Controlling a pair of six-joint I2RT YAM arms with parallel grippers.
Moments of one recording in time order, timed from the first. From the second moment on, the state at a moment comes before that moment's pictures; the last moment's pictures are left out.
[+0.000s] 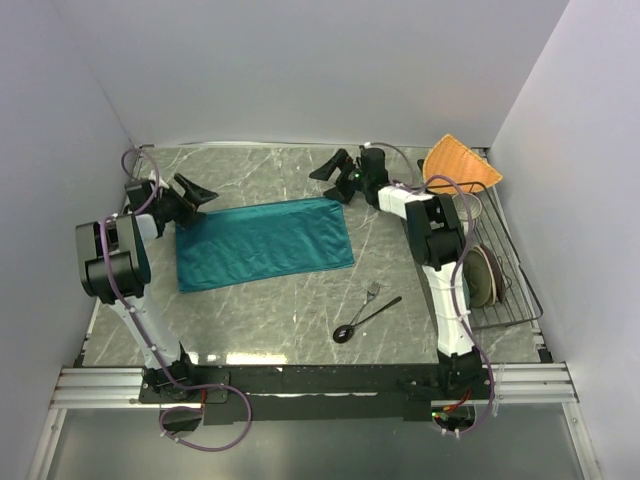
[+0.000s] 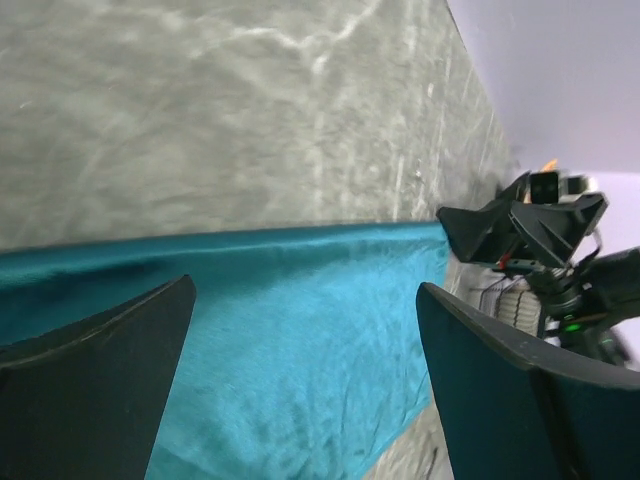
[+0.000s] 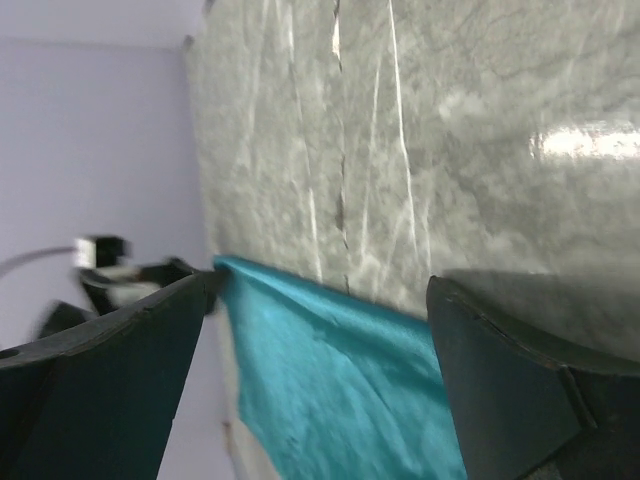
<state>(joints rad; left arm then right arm) 0.29 1.97 1.05 0.32 0.71 -0.76 0.30 2.45 1.75 0.27 -0.53 1.06</state>
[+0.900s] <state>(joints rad) 0.33 1.70 1.03 -0.41 0.22 -0.28 0.30 2.10 1.62 -0.46 -0.34 0.37</state>
